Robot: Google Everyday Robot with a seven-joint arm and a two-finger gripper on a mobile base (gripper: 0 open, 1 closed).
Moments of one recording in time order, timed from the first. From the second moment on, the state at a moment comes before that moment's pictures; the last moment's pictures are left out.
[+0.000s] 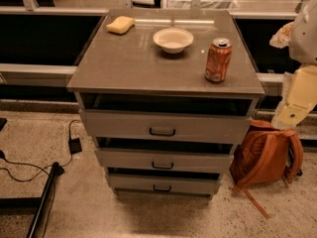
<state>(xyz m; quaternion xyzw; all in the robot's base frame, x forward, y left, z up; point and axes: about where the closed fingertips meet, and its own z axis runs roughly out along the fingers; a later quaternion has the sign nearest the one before) 0.438 -0.217 0.976 -0.60 0.78 -0.03 0.16</state>
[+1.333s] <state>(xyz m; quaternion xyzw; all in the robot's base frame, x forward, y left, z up) 0.433 -0.227 0.786 -0.60 0.78 0.09 0.16</state>
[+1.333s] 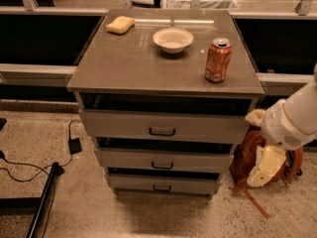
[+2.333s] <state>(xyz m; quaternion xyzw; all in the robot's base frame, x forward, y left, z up) 0.428 -0.201 0.706 -0.62 0.74 0.16 0.21</state>
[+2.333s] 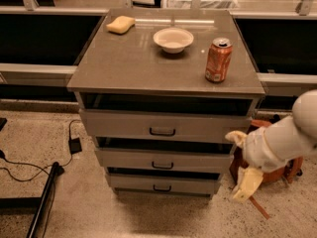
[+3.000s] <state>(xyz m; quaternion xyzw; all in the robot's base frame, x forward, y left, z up) 0.454 -0.153 0.631 -0.63 0.70 0.17 0.30</state>
